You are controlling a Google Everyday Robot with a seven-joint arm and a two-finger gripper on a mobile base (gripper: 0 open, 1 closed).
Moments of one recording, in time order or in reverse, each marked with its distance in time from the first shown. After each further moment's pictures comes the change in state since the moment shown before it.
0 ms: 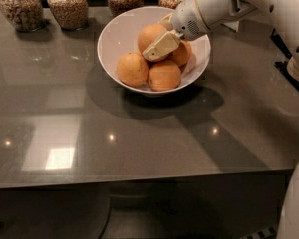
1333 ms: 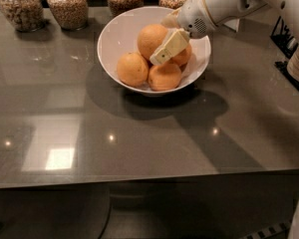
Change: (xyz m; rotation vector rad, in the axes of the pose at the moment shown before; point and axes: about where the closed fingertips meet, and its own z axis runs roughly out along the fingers) arm 0.006 0.001 -0.017 0.040 0.041 -0.013
